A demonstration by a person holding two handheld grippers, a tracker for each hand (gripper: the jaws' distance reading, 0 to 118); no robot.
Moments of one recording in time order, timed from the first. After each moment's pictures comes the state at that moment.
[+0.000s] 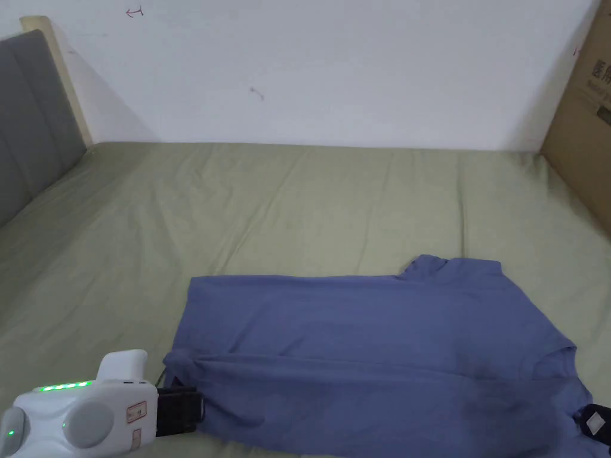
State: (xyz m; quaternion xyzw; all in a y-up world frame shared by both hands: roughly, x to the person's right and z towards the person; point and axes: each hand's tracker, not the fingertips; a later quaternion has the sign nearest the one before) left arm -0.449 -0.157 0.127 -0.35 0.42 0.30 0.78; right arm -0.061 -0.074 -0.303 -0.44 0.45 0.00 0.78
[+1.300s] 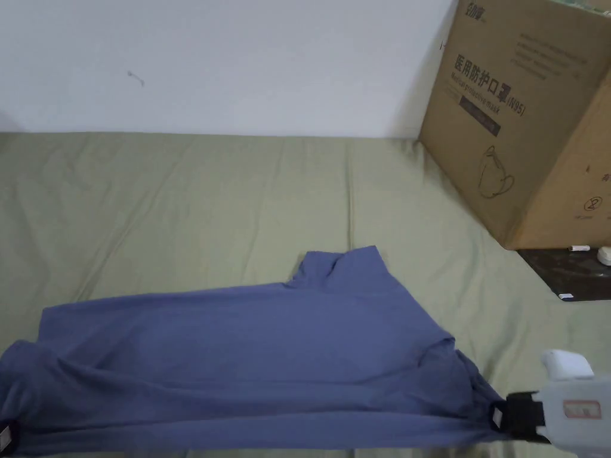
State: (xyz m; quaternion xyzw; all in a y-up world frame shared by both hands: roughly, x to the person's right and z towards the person) left arm -0.402 -0.087 0.170 -0.33 0.38 0.31 0.81; right arm -0.012 -0.115 -0.388 -0.52 0.39 0.12 0.75
